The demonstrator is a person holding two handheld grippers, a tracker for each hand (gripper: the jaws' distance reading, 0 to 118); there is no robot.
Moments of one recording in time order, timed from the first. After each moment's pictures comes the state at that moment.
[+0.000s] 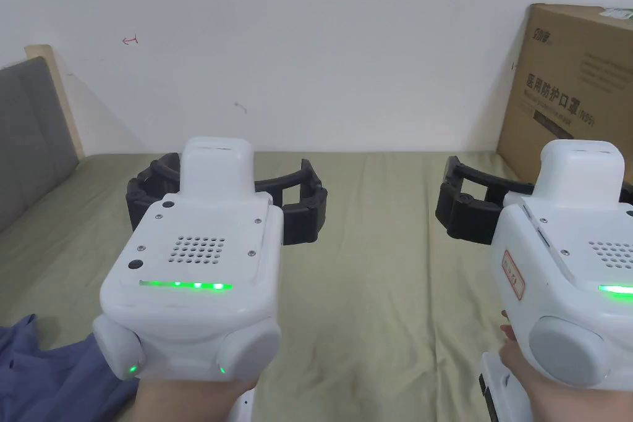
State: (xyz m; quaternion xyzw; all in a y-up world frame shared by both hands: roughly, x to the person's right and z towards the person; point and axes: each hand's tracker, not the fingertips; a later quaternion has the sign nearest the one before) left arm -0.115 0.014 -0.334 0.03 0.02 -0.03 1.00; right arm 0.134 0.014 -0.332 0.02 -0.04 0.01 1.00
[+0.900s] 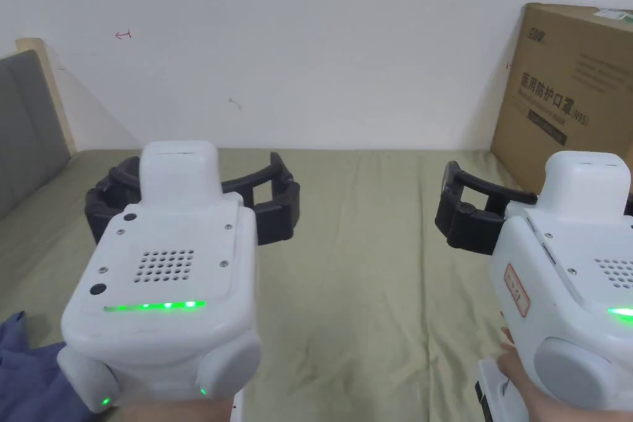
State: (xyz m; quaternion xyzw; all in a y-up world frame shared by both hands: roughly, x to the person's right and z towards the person) left arm -0.127 0.012 -0.321 0.05 0.07 0.00 1.00; right arm 0.138 0.007 -0.324 0.03 -0.03 0.00 1.00
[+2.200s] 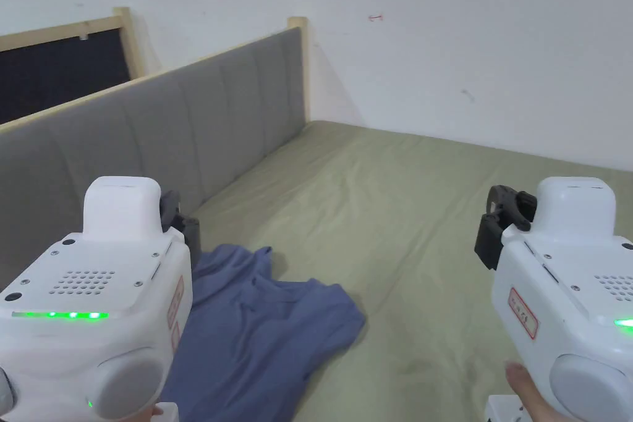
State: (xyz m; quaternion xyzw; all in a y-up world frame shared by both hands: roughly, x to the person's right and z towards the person) left arm -0.374 -0.016 -0.197 -0.08 0.28 -0.01 0.96; right arm -0.099 -0.022 -0.349 -0.05 0.25 0.00 0.97
